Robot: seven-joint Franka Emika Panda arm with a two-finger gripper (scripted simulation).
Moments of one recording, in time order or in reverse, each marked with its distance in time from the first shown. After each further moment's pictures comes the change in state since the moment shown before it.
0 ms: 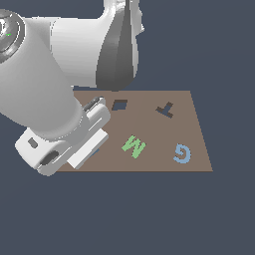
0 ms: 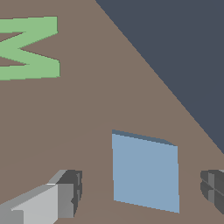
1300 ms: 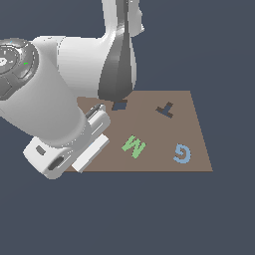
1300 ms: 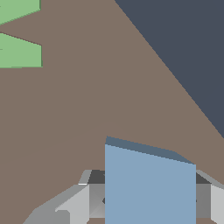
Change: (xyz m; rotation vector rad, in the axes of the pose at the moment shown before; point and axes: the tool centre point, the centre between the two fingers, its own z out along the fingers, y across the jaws) arm 0.002 0.004 0.023 -0.001 0.000 -0.027
